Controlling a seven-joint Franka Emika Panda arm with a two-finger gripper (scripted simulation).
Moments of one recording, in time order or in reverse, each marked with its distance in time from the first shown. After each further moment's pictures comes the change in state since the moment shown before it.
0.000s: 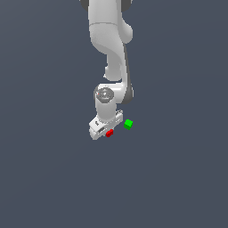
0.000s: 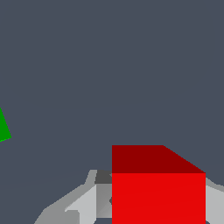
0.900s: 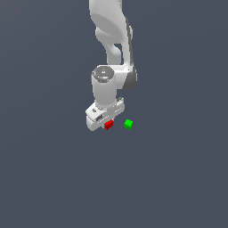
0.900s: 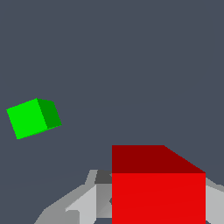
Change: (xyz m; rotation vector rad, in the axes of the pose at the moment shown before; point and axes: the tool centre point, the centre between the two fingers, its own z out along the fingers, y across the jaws) arm 0.000 -0.001 -0.090 -0.002 0.001 -0.001
